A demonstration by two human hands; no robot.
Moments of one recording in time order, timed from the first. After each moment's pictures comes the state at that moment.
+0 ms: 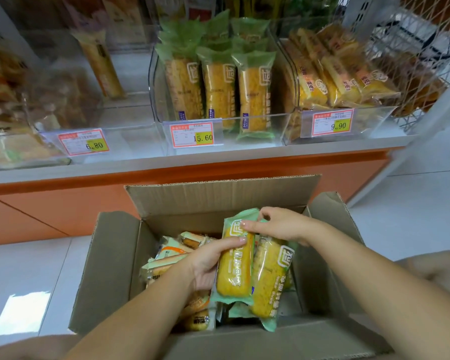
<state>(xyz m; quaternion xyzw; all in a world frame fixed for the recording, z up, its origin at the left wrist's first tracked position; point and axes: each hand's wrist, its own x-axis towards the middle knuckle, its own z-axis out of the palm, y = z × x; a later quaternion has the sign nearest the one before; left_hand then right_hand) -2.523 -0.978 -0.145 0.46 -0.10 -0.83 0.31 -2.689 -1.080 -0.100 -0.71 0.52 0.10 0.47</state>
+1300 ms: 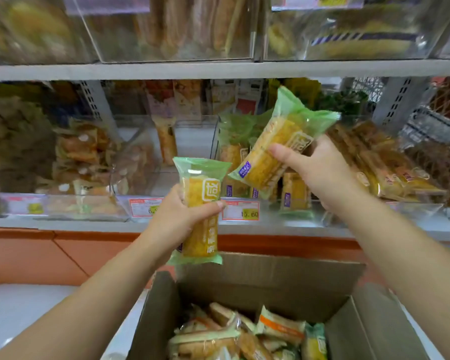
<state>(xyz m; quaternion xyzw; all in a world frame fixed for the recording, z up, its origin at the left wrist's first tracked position) -2.406 -1.021 0.031 0.66 -0.39 -0.36 0.52 -2.608 -1.144 0.088 -0.69 0.40 -0.42 0.44</state>
